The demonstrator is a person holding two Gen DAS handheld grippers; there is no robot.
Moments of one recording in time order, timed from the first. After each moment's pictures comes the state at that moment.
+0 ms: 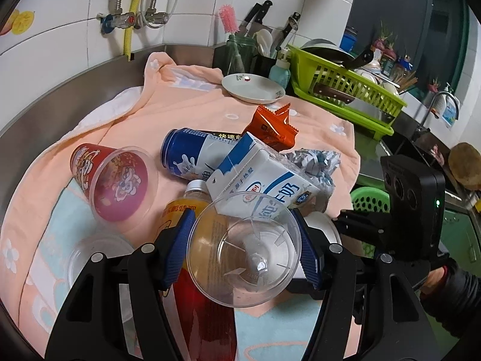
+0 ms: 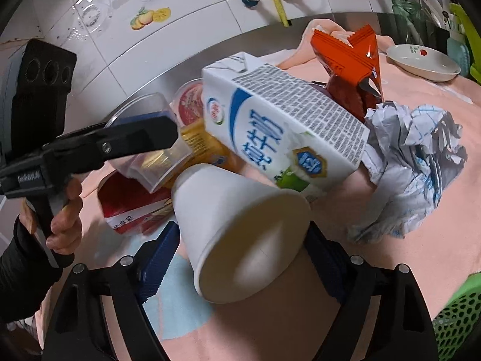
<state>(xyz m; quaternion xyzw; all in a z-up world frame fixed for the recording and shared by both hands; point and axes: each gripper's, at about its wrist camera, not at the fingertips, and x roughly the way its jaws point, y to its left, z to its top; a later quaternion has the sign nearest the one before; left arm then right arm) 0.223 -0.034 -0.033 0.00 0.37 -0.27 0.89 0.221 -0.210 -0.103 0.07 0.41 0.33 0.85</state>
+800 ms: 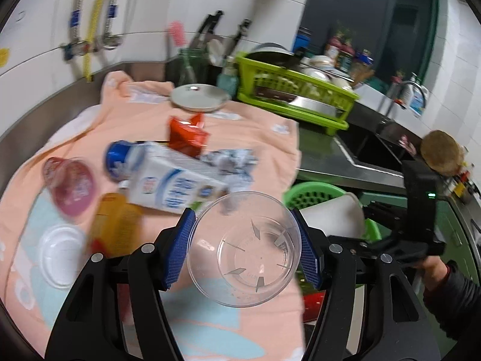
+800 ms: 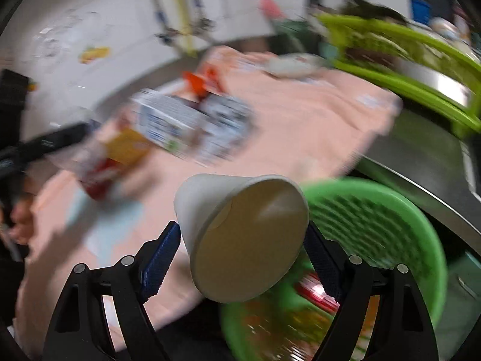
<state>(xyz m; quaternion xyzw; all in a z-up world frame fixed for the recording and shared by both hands) 0.148 -0.096 -0.003 0.01 0.34 -0.34 0.88 0.098 -0.341 -0.082 0.06 0.40 0.10 0.91</state>
